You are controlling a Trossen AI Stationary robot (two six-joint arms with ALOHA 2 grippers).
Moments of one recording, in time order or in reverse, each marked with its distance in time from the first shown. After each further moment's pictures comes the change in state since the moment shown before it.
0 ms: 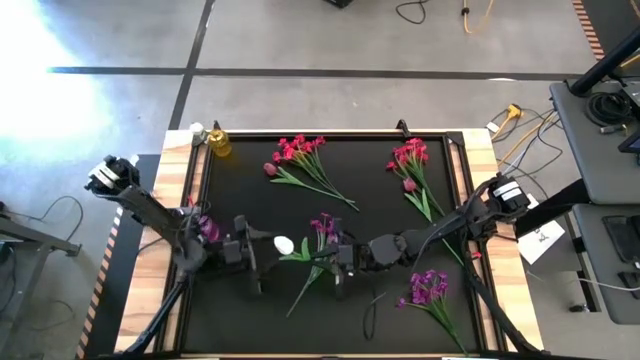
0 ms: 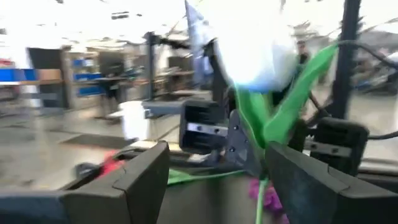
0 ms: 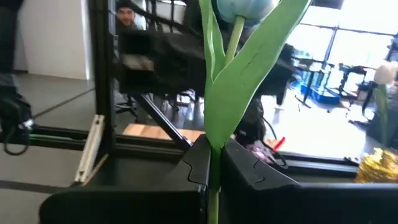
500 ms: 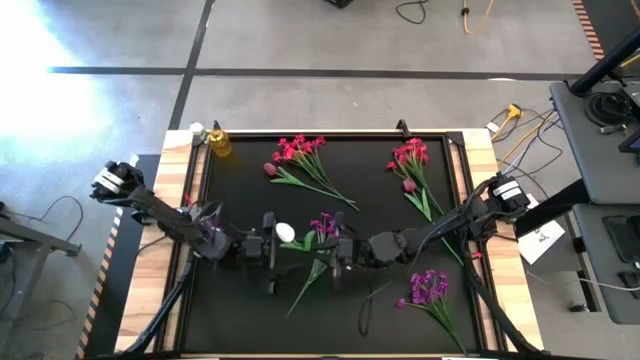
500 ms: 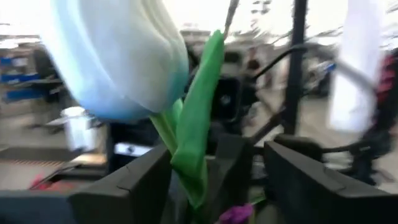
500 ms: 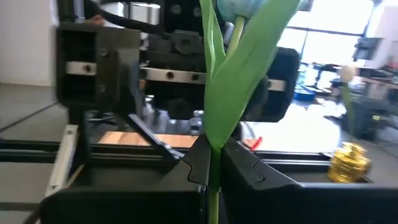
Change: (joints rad) left arm 0.172 0.083 0.104 -0.080 0.359 -0.103; right arm -0.017 0.000 0.000 0.011 0.090 0.014
